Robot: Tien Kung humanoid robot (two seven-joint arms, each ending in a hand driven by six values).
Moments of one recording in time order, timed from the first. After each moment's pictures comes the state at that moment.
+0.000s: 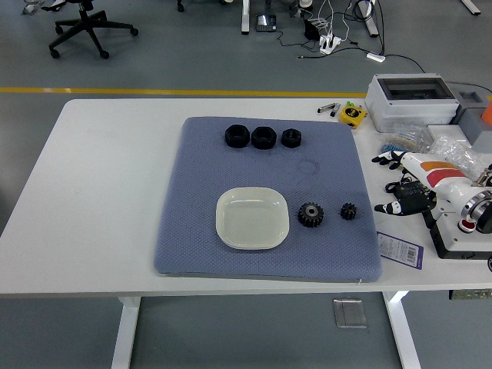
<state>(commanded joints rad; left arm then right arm) -0.07 0.00 -1.41 -0.18 0.83 0.13 0.17 0.57 -0.58 0.78 1.27 -1.94 -0.03 0.01</state>
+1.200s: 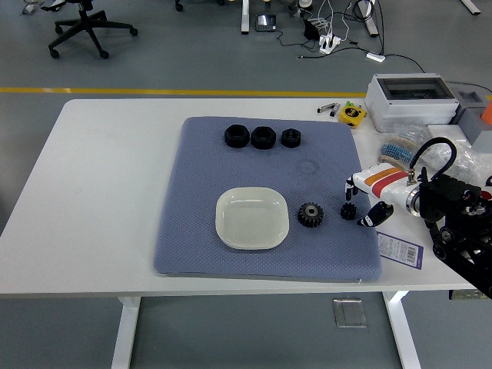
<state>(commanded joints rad) -0.07 0.00 -1.40 -0.18 0.84 0.14 0.17 0.82 -0.42 0.49 0.99 -2.01 0.03 0.00</state>
